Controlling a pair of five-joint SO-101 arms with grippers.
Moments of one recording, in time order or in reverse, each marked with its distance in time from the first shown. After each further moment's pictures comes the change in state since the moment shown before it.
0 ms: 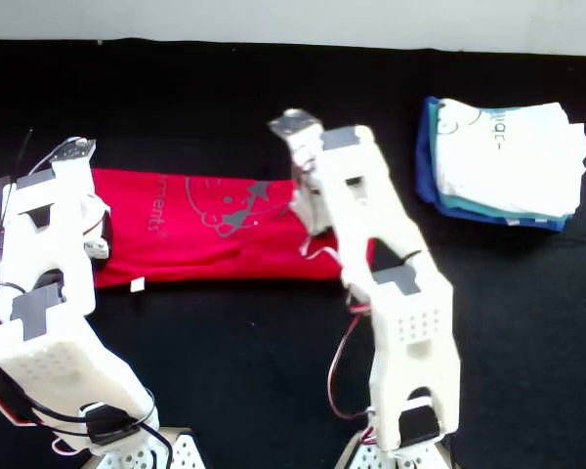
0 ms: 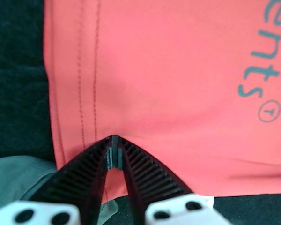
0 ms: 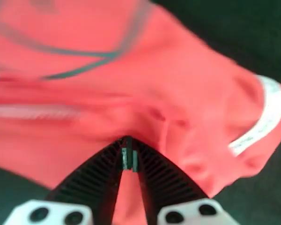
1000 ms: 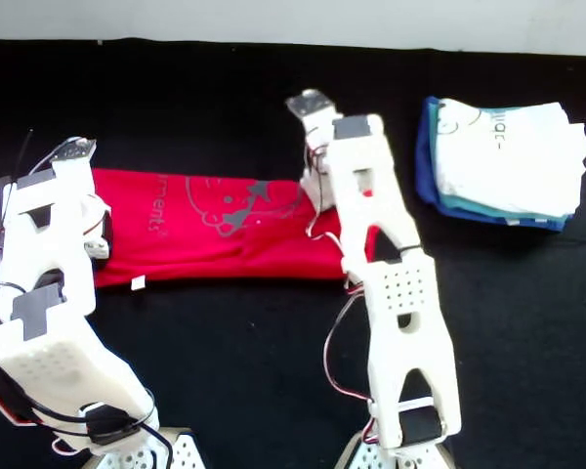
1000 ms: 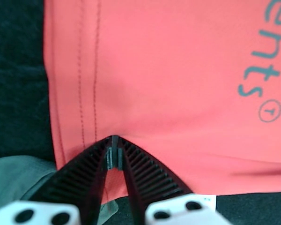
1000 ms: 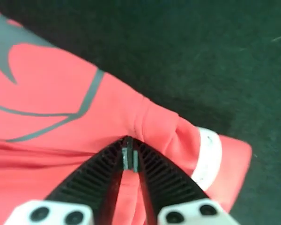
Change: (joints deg) left arm 0.1 0.0 0.0 0.0 0.0; right arm 2.4 19.0 -32.4 7.4 -0.2
